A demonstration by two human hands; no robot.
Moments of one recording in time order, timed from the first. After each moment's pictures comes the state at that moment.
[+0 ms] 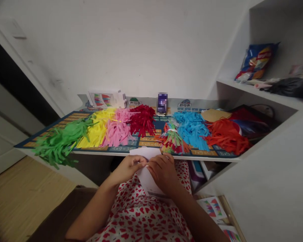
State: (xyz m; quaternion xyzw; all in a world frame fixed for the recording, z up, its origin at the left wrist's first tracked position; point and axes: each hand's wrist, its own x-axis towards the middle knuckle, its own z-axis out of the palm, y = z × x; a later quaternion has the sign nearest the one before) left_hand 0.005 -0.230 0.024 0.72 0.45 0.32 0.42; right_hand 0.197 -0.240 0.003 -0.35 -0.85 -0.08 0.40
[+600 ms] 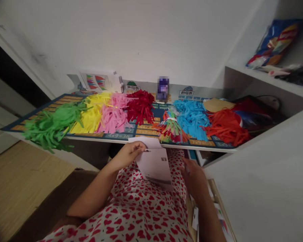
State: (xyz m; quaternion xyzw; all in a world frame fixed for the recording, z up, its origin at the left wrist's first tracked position) left_hand 0.016 -0.219 0.008 0.73 0.49 0.31 0.36; right_hand 0.326 -0.270 -0.060 -0.61 -0.74 0.04 0.27
